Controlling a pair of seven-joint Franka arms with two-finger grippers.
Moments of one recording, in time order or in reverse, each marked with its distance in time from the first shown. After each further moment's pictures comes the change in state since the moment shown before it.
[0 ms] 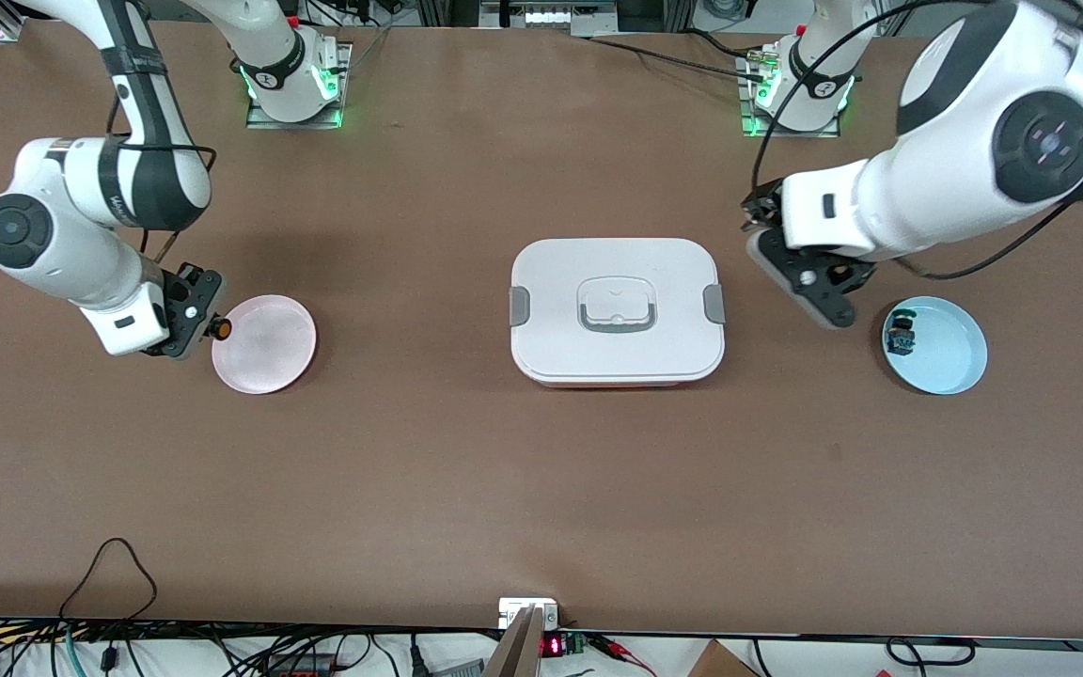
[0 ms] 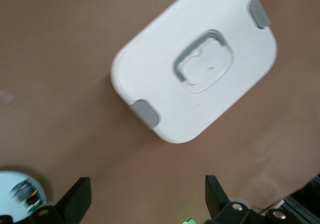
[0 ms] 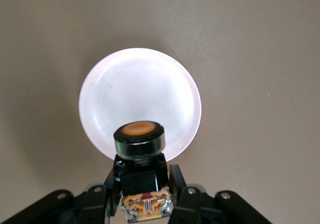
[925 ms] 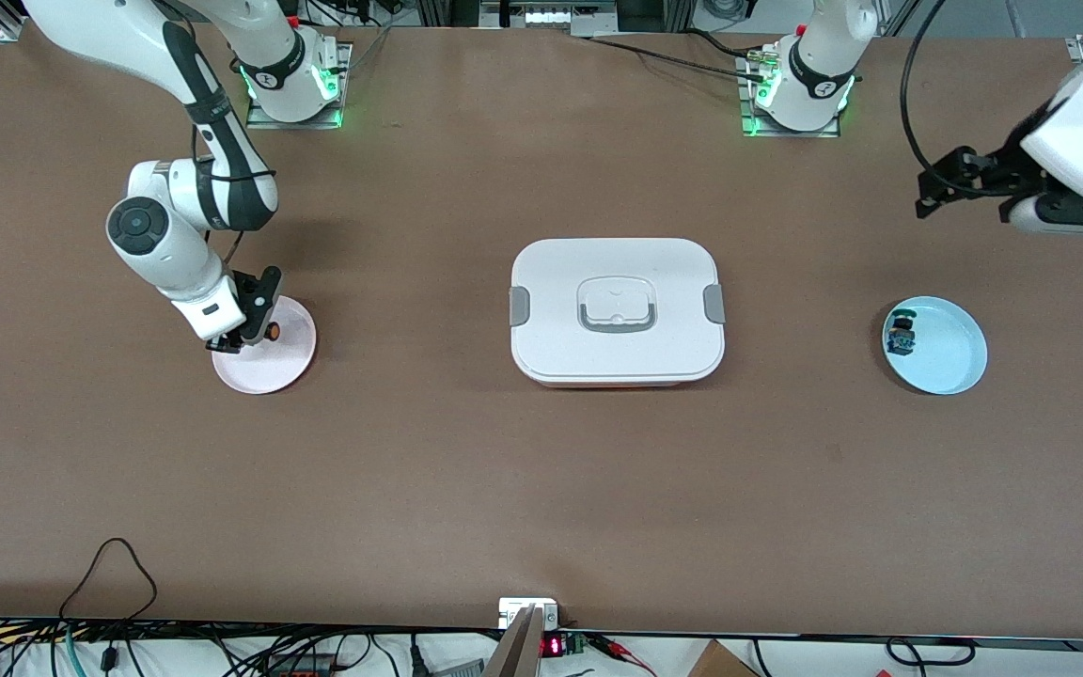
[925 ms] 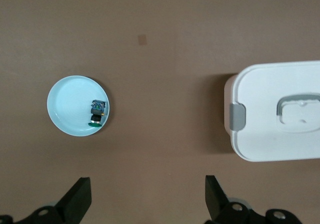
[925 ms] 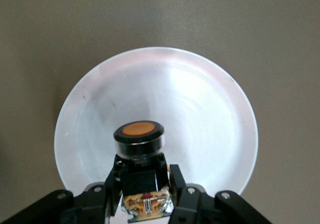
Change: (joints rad) left arm -0.122 -0.289 0.428 -0.212 -0.001 0.077 -0.318; right arm 0.032 0.100 0.006 -0.252 -0.018 0.445 -0.048
